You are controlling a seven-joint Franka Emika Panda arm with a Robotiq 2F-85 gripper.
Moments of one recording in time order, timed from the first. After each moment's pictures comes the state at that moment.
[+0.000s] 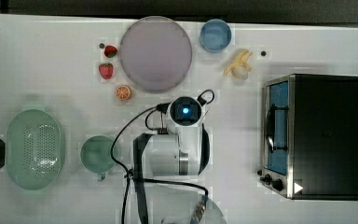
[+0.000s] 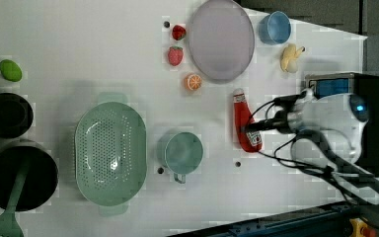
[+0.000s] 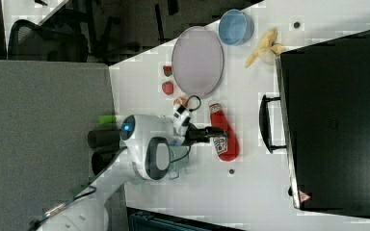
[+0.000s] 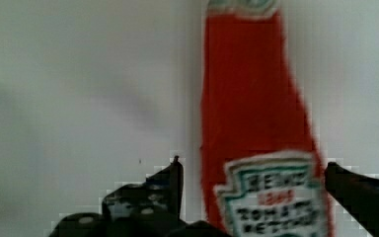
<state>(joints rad) -0.10 0.36 0.10 -2.36 -0.05 0.95 -0.88</state>
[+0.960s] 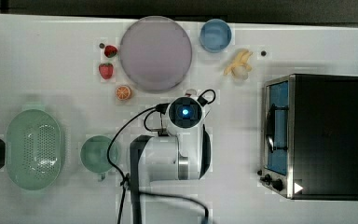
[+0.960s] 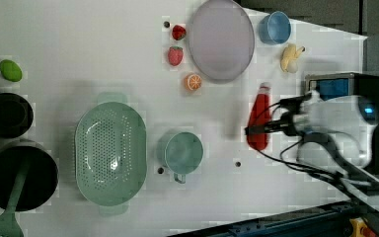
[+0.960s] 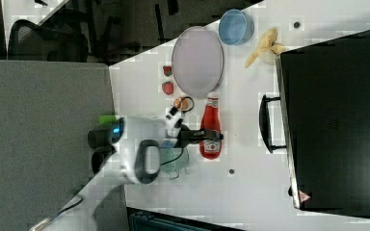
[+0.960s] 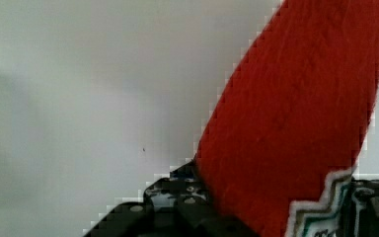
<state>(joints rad) -0.09 0.24 0.09 -2.37 -0.04 0.87 -0.88</state>
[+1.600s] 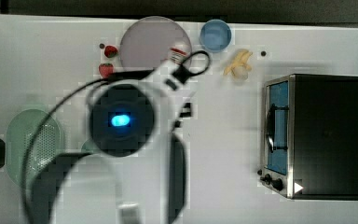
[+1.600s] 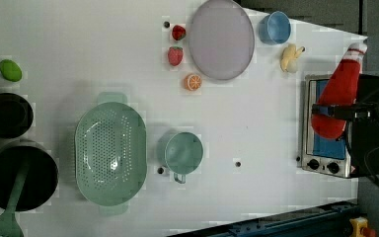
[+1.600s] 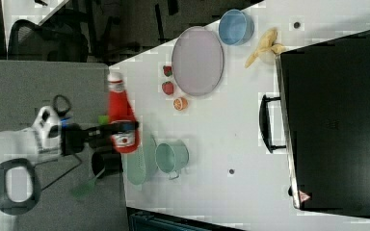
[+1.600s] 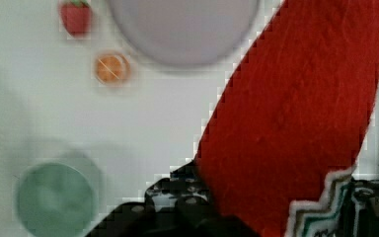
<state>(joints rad) -0.09 -0.17 0.23 -2.07 -0.02 0.41 -0.72</state>
